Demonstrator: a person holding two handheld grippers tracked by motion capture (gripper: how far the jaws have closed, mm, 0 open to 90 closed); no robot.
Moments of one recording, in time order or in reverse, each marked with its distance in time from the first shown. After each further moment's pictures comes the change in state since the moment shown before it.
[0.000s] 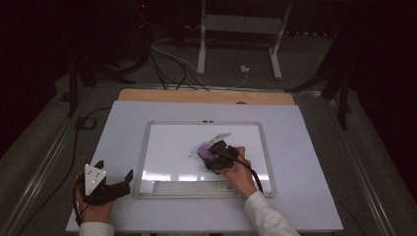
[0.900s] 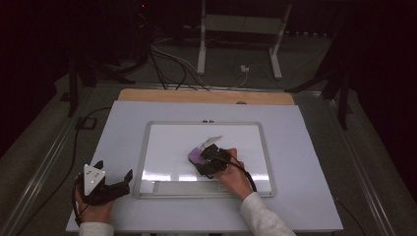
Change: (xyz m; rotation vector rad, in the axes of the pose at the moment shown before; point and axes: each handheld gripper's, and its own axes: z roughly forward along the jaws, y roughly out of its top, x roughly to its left) left arm 0.002 -0.001 0.000 0.003 -0.001 -0.007; right arm 0.009 0.005 0.005 -0.002 0.048 -0.036
